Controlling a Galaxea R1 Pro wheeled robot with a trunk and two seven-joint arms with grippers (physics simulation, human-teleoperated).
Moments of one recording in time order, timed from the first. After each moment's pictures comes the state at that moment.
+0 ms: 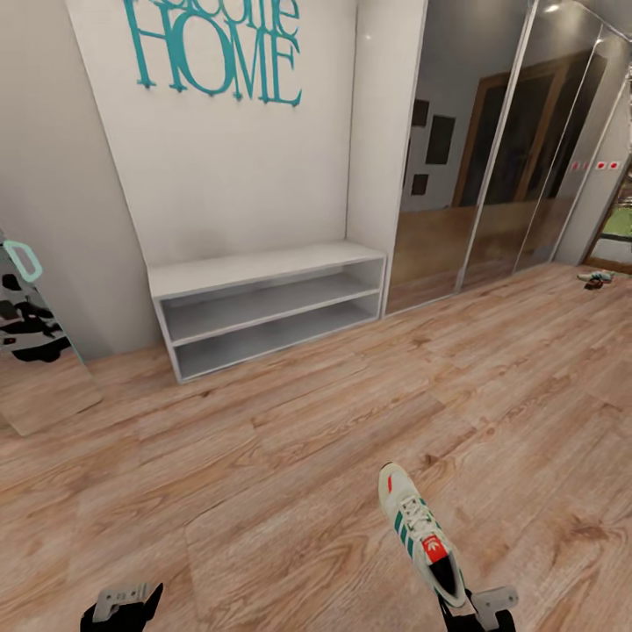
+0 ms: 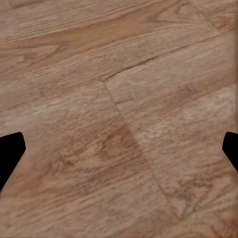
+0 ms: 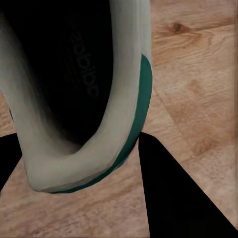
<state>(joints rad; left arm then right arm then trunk) -0.35 0.22 0.27 -0.19 0.01 -0.48 -0.29 -0.30 -0.09 -0.40 -0.27 0.48 -0.56 0.11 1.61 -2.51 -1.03</state>
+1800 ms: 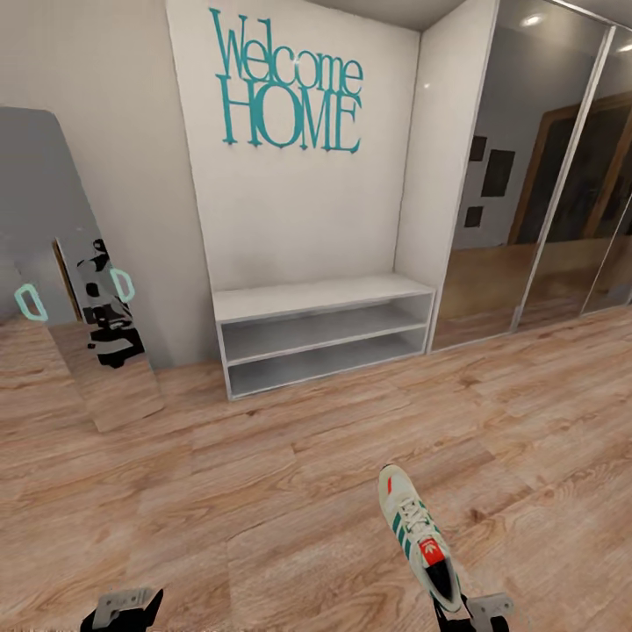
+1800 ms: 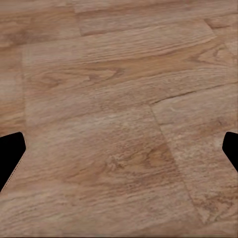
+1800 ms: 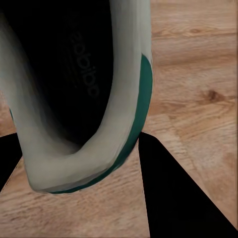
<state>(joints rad) -0.35 0.22 0.27 -0.16 0.02 -0.48 -0.28 -0.30 -0.06 -0.43 -0.25 0.48 -0.56 0.08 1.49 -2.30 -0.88</state>
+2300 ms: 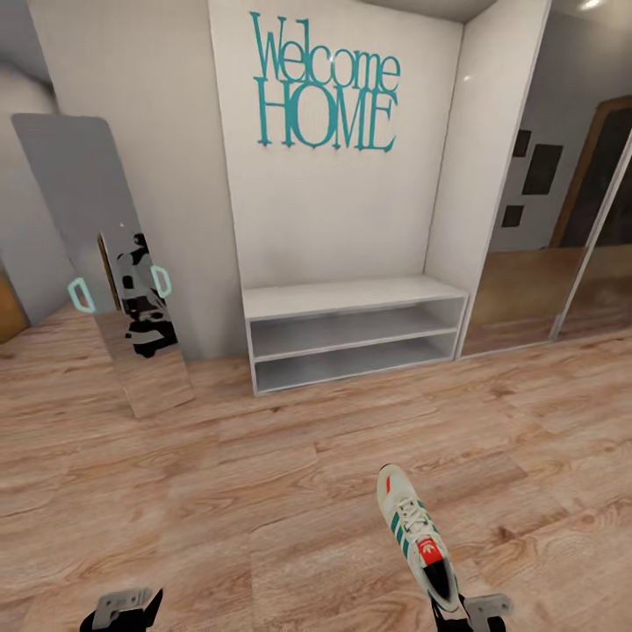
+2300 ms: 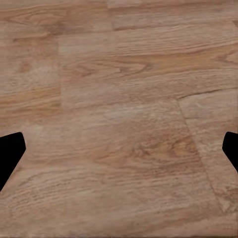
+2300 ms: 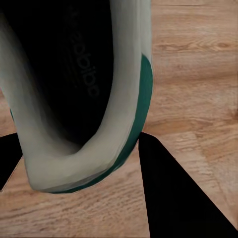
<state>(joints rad) -0.35 0.22 0.27 -0.16 0.01 -0.49 -0.28 -0.30 -0.05 -0.43 -0.25 0.48 -0.56 0.07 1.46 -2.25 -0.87</state>
